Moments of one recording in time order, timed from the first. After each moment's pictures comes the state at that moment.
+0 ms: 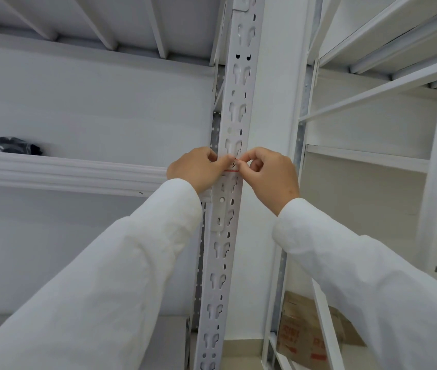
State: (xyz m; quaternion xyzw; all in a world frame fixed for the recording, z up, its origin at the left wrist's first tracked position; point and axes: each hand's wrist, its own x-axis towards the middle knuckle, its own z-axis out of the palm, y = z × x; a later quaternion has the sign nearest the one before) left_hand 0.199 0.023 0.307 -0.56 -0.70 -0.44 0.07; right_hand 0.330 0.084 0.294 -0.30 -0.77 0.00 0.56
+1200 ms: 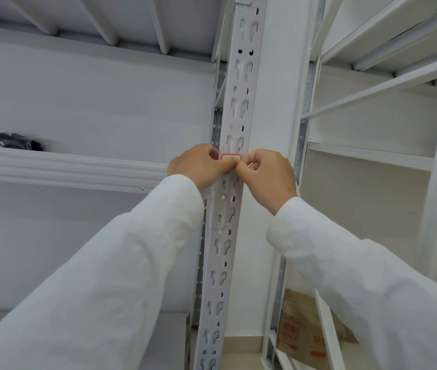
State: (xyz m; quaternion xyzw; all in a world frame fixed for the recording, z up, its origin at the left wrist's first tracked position) left_hand 0.196 0.027 0.305 -0.56 -0.69 -0.46 0.06; right_hand 0.323 0.075 0.292 -0.34 -0.76 0.05 0.55
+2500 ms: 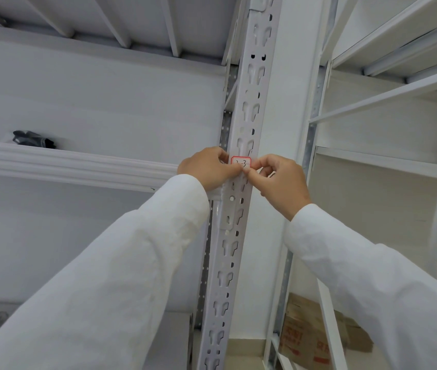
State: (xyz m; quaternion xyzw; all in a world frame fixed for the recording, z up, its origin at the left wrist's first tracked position) left_hand 0.194 0.018 0.306 -0.58 -0.68 -0.44 0.03; right_hand 0.330 0.081 0.287 -0.28 -0.77 0.08 0.56
